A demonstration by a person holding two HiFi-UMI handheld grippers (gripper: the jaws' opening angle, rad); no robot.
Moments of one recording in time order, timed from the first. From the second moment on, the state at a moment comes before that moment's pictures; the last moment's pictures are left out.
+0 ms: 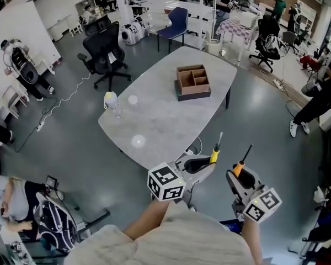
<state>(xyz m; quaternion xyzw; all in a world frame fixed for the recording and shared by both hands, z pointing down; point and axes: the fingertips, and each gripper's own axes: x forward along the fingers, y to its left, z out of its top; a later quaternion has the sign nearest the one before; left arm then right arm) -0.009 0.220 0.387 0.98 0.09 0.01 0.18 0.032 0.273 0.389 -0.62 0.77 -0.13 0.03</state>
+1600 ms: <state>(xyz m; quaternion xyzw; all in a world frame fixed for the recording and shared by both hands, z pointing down) 0.105 -0.089 0.410 0.97 0.01 -0.02 0.24 0.156 -0.039 0.398 -0.56 0.82 -0.15 -0.01</state>
